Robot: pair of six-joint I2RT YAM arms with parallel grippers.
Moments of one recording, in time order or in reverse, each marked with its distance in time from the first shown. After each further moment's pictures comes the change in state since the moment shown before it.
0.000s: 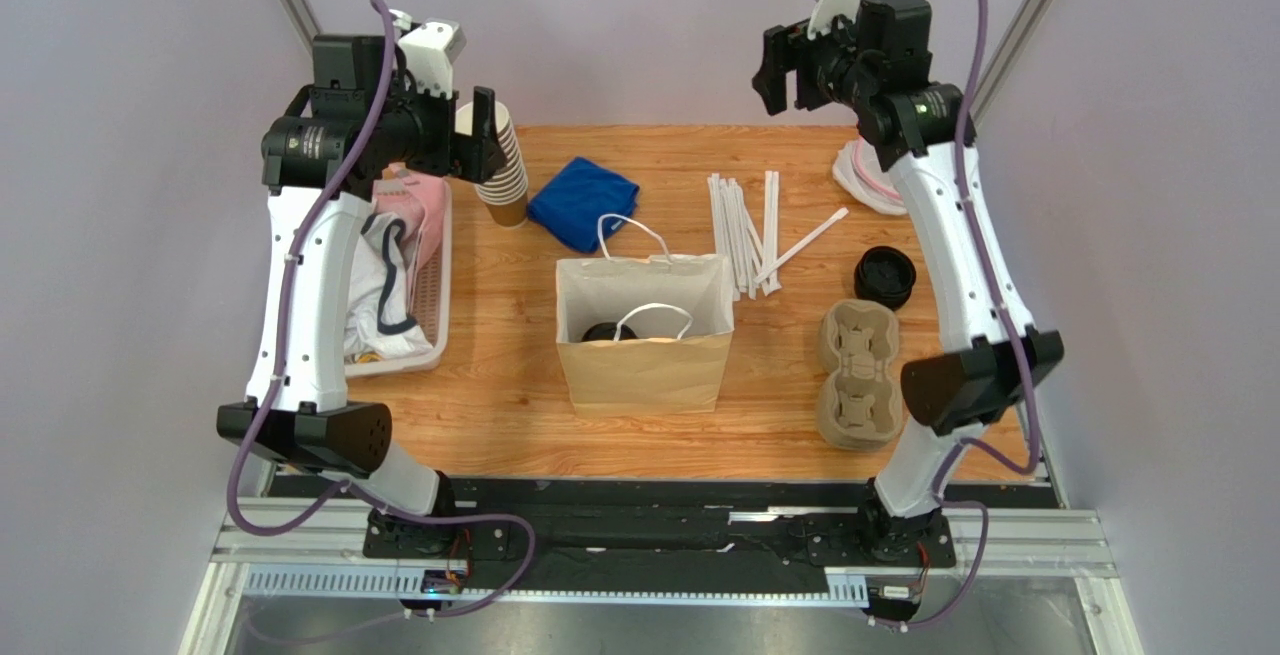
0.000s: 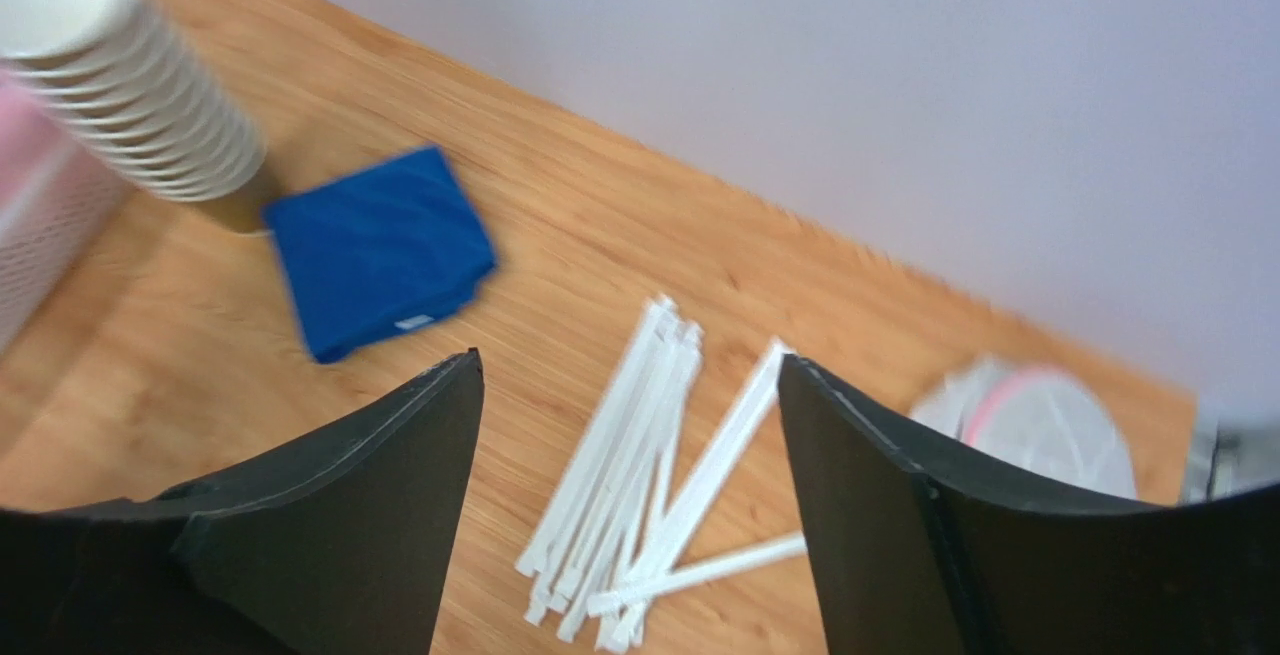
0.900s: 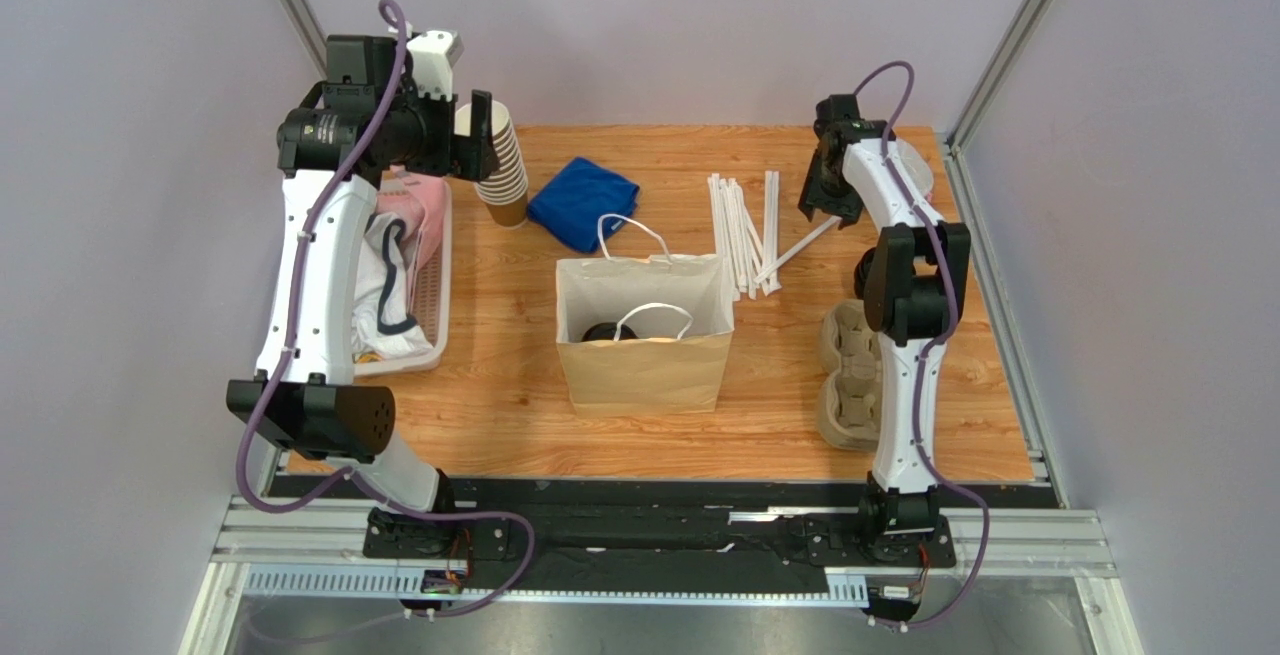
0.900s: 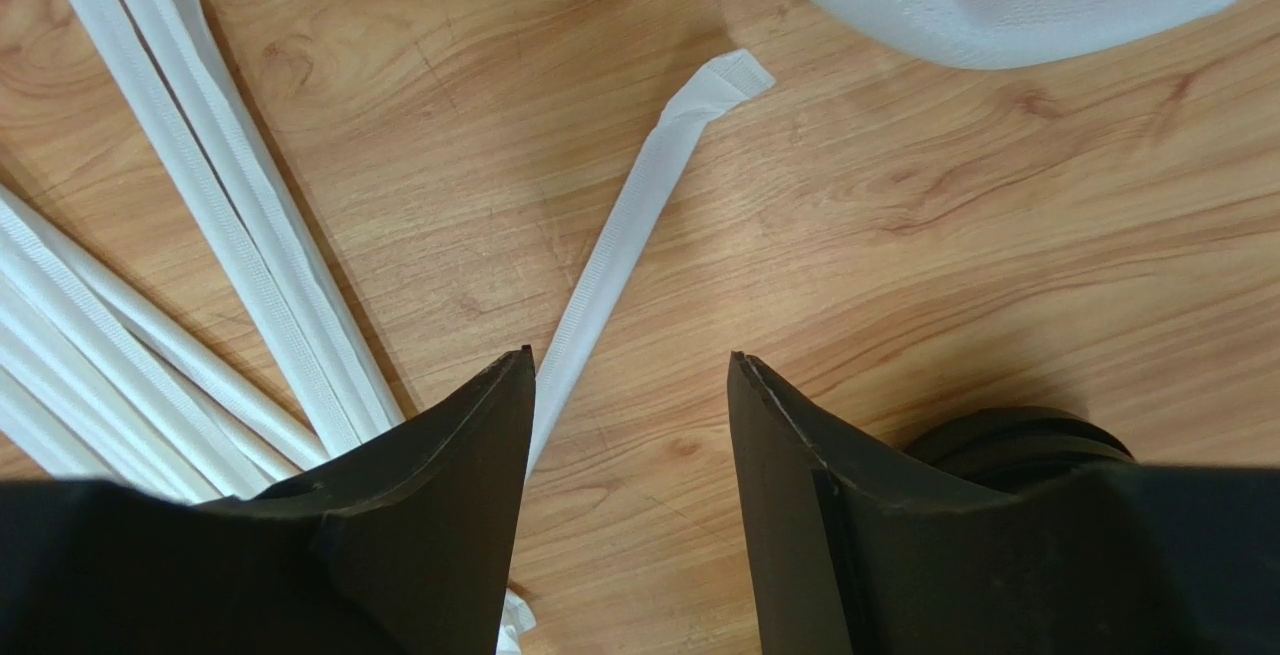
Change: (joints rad) left arm 0.038 0.063 -0.034 0.015 -0.047 -0.008; right arm -0.195 0.603 -0.022 -0.286 0.498 0.533
